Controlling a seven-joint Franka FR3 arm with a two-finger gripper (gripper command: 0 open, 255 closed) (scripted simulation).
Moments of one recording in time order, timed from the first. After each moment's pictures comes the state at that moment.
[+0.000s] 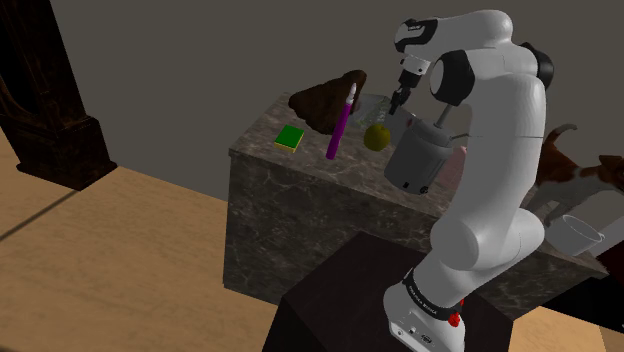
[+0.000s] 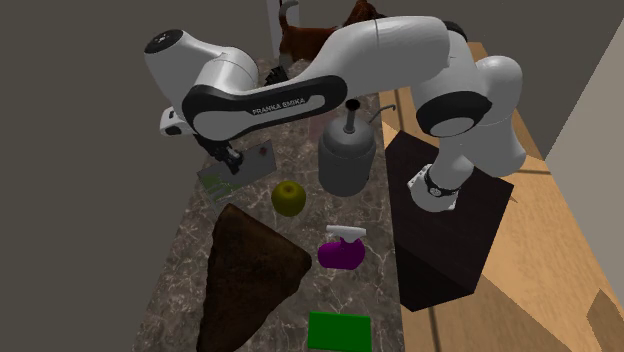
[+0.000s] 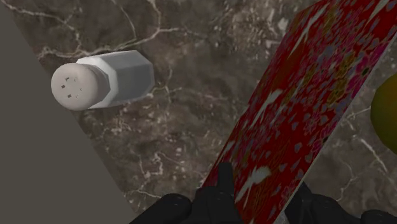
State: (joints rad) arm -0.43 0.54 -0.54 -1.29 0.29 1.71 -1.02
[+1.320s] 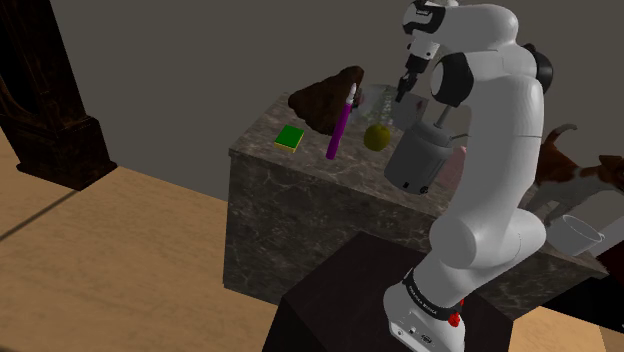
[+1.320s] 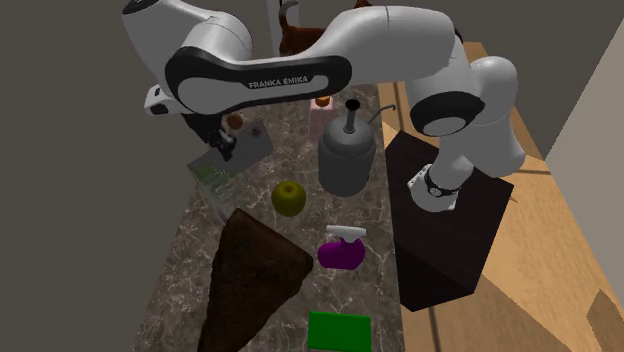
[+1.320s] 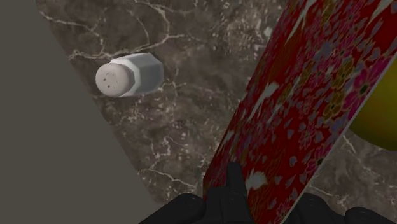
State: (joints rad) arm -0.46 0.56 -0.54 -1.11 0.30 1.55 -1.00
